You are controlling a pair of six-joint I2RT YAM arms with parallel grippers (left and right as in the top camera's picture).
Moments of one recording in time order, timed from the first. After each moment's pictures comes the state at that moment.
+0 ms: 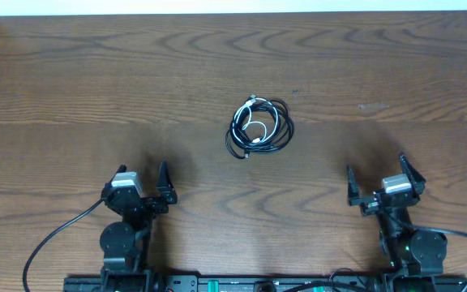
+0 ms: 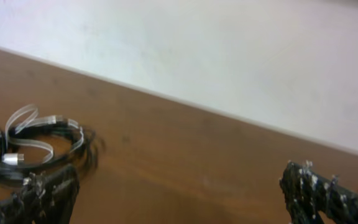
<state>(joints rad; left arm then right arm) -0.02 0.05 0.01 -0.11 -0.01 -0.17 0.04 0.02 0.01 0.02 -0.17 -0.19</state>
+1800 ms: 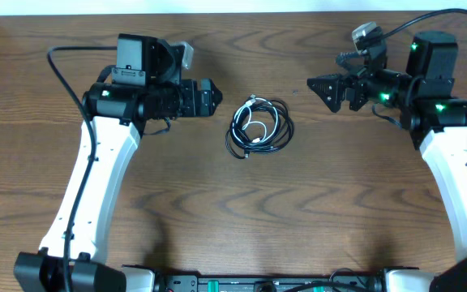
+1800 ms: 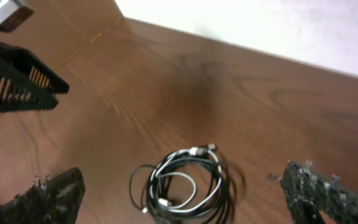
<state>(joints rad) -0.15 1.52 1.43 -0.89 0.44 -0.17 0.04 1.48 1.24 -0.37 -0.83 -0.08</state>
